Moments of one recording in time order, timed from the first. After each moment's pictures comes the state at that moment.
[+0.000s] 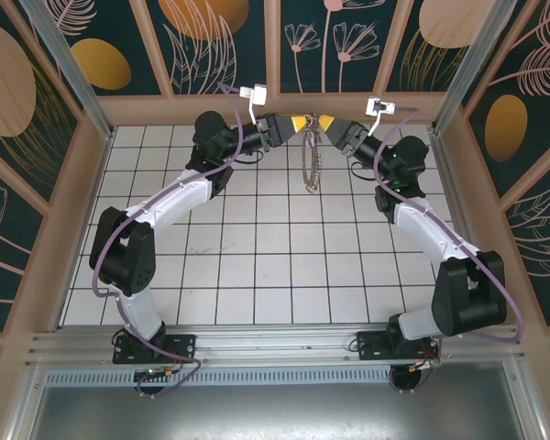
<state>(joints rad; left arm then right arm) -0.52 1.82 1.44 0.75 0.83 -0.98 0.25 1.42 1.00 0.84 -0.75 1.05</state>
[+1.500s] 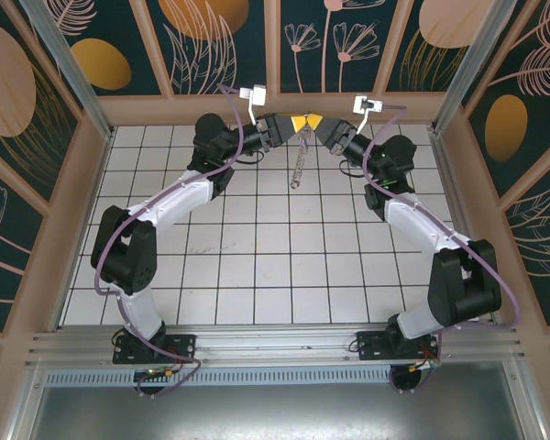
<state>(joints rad) -0.52 1.83 1.44 0.80 0.83 -1.00 0.31 1.48 1.04 0.91 -0.73 1.07</state>
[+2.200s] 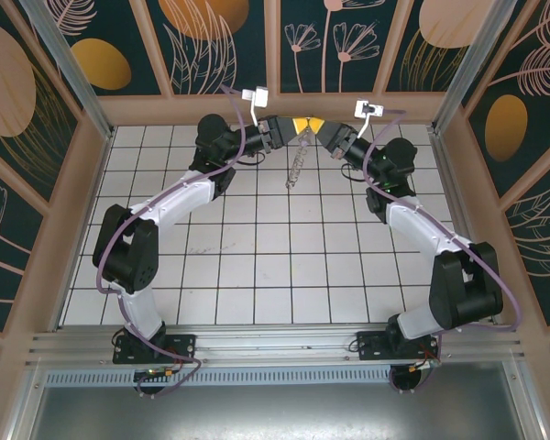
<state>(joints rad) -0.52 1.84 1.44 0.80 0.84 -1.00 0.29 1.46 1.00 0.87 -0.73 1.01</state>
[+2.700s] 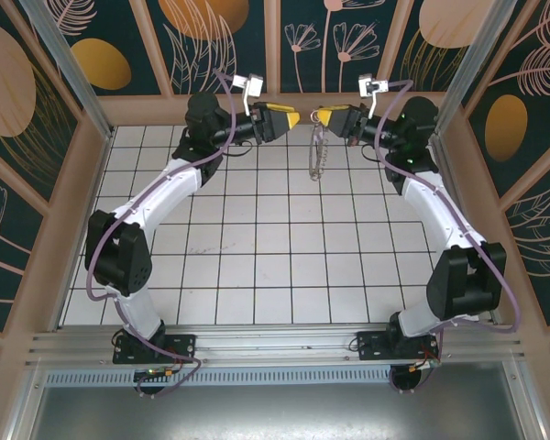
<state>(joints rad) -0.46 1.80 1.59 0.40 0.90 -0.69 0.17 1.53 1.33 0.39 -1.11 0.64</state>
